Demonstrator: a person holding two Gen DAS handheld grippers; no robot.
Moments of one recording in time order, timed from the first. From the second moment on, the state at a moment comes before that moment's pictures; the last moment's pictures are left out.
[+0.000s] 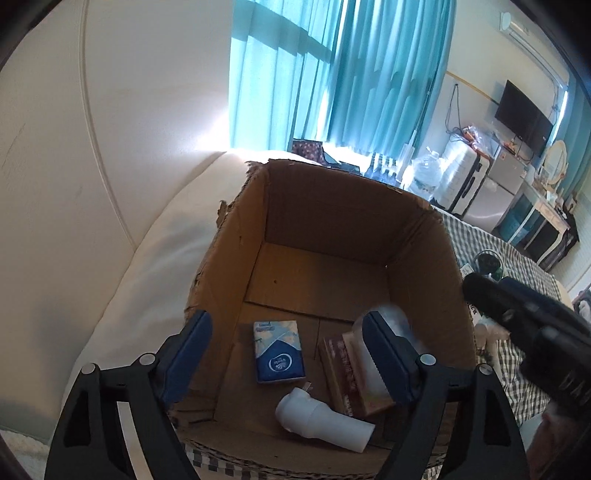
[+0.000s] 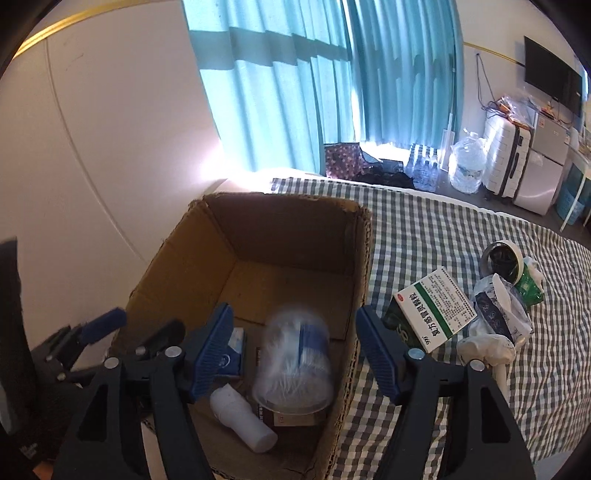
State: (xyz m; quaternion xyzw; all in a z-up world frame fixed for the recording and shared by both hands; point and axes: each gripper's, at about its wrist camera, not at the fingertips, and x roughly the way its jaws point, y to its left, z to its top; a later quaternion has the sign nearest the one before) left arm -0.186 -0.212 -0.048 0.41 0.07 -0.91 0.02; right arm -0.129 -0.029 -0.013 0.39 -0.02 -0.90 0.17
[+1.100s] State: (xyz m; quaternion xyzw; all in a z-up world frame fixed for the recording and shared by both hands) left arm -0.163 0.022 -0.060 0.46 0.07 -0.89 -0.03; right arm -0.083 0.237 -0.058 0.37 -0.01 -0.92 0.10
